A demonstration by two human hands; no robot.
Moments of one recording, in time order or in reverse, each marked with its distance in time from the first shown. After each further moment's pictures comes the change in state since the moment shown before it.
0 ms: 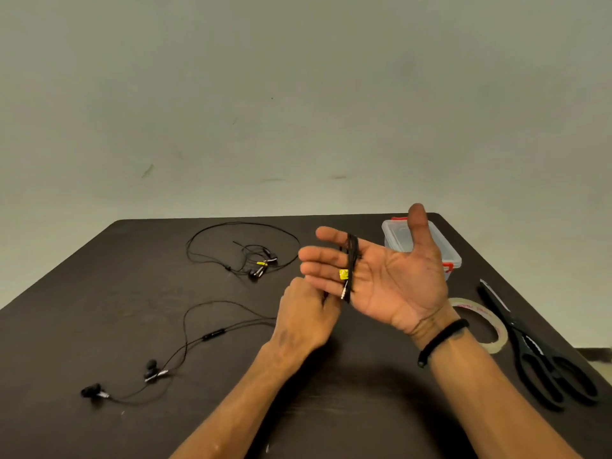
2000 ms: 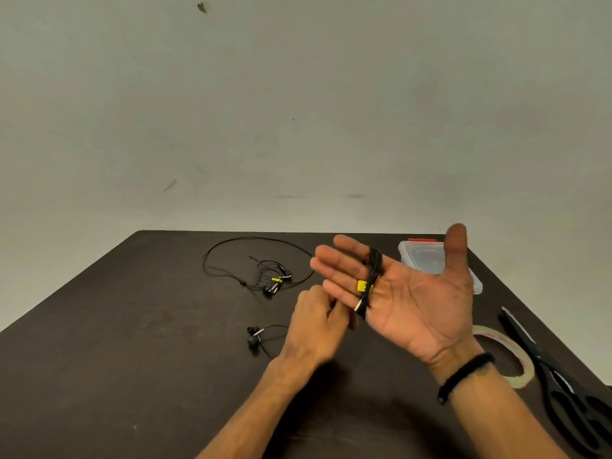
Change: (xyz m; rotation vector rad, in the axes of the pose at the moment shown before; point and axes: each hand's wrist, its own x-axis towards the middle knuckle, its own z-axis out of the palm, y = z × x) left_hand 0.005 0.009 -0.013 -0.153 0.002 -0.050; right_hand 0.003 0.000 0.009 -0.014 0.021 -0.093
